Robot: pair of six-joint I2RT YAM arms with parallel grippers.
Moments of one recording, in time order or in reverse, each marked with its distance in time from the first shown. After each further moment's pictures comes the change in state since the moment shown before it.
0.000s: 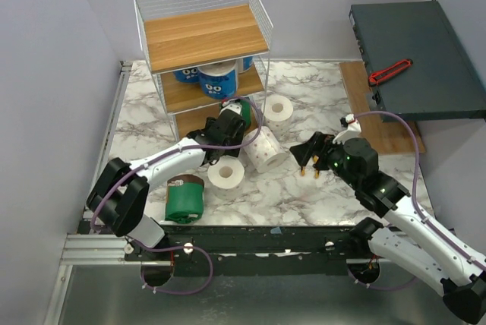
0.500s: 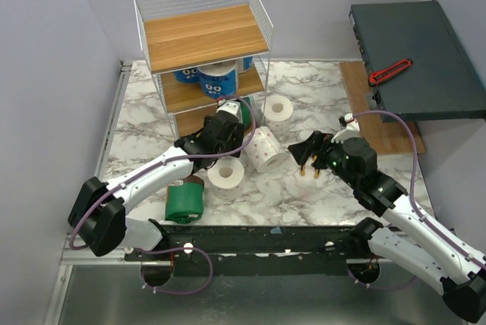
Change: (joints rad) left arm -0.045 -0.183 -0.035 0.006 0.029 -0.039; right arm 0.000 0.021 -0.014 0.056 -0.013 0.007
